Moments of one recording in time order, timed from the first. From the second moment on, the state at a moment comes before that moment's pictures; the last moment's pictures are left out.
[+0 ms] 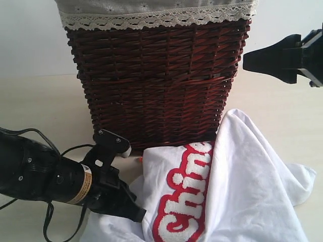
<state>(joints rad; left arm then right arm) -0.68 1.85 -0.68 1.31 -0.19 -1.41 -0.17 1.22 -0.76 -1.75 -0.76 1.81</state>
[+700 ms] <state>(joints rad) -0.69 1.24 -0.50 1.25 0.17 -1.44 -0.11 1.22 -0.76 -1.59 -1.06 1.58</state>
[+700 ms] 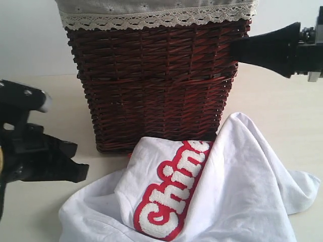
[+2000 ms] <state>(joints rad) -0.69 0.93 -0.40 1.23 0.27 -1.44 0.41 2.00 -1.49 -1.28 0.09 1.32</state>
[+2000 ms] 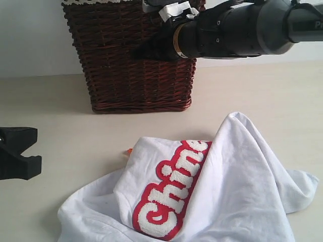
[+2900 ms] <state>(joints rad) -0.68 1.77 -0.62 1.22 0.18 -1.37 0.40 1.08 -0.81 -1.27 0.08 1.24</state>
